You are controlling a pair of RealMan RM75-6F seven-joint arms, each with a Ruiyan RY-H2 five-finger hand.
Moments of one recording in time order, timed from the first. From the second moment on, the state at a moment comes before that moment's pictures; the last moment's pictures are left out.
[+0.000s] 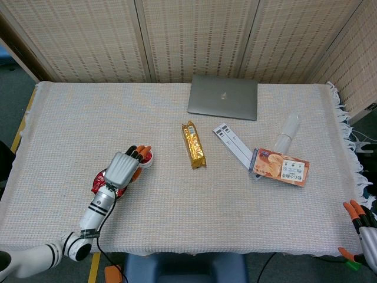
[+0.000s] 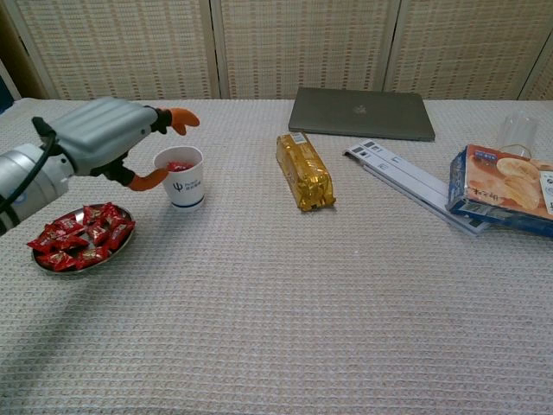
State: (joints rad) left arm -0.66 -1.64 -0.12 -1.26 1.38 1.18 0.37; right arm -0.10 -0.94 -0.09 -1.73 -1.50 1.43 -0.04
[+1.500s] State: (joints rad) left arm -0.52 -1.71 -0.01 -1.01 1.39 1.14 0.42; right arm -0.10 -0.94 -0.11 -1.73 -1.54 1.44 -0.05
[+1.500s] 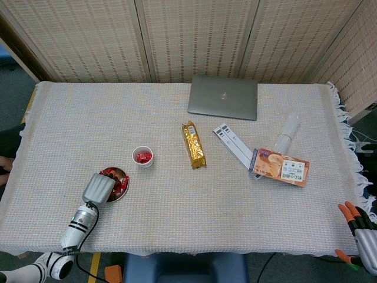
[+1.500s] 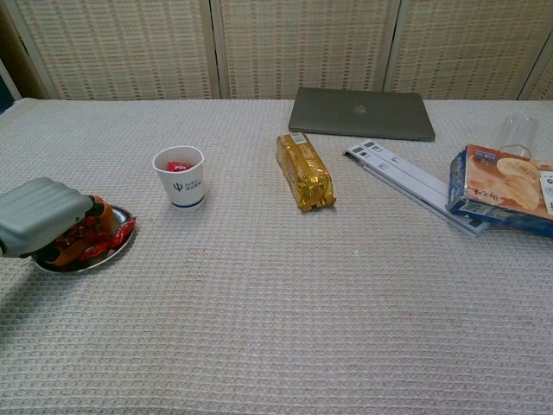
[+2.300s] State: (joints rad) left arm -0.51 -1.70 -0.05 -1.02 1.41 1.17 0.38; right arm -0.10 -0.95 -0.10 -1.74 -1.53 1.44 -0.06
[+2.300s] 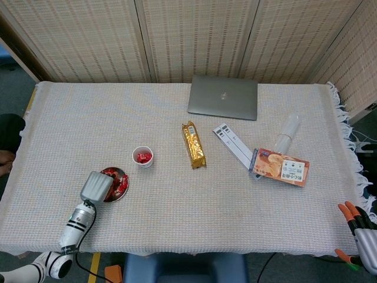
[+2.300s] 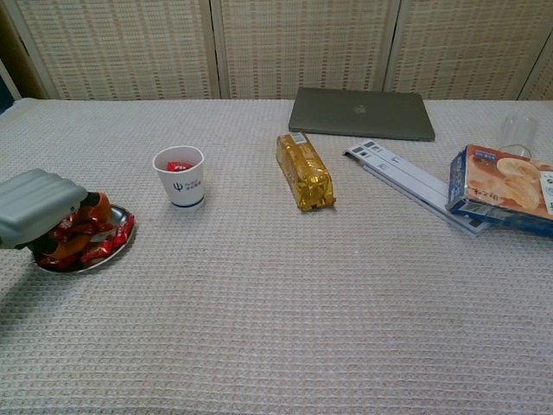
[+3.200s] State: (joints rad) left arm -0.75 -1.72 -0.25 -1.18 1.32 1.07 0.53; right arm -0.08 -0.94 -0.08 -1.74 -1.46 1.40 -0.05
